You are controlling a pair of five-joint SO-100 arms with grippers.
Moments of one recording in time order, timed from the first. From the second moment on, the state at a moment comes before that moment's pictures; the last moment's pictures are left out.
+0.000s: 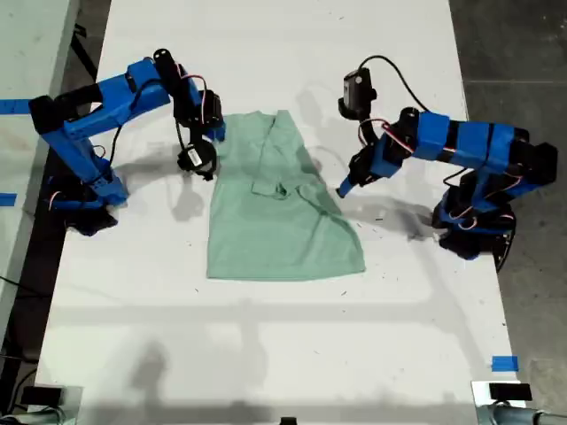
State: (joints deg) arm 0 -40.2 87.4 86.7 80.0 22.8; arm 1 20.7 110.7 110.2 73.3 -49.5
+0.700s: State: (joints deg) arm 0 -31.9 50.9 54.1 78.0 26.5; arm 1 17.6 110.8 116.5 71.3 -44.5
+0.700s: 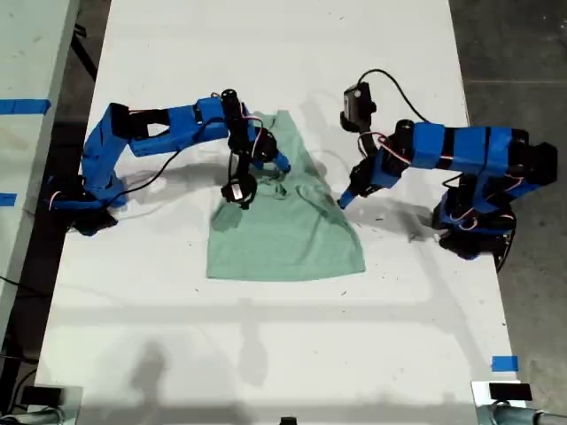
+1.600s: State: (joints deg) arm 0 -6.9 89.6 100.7 73.9 1.7; arm 1 -4.7 119.5 136.3 58.0 -24.9
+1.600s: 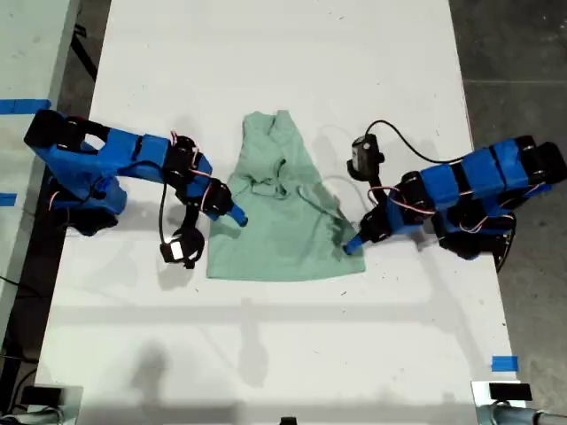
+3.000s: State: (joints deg) arm 0 -2.1 90.0 101.7 73.7 -1.9; arm 1 -9.8 105.0 115.6 74.5 -19.2
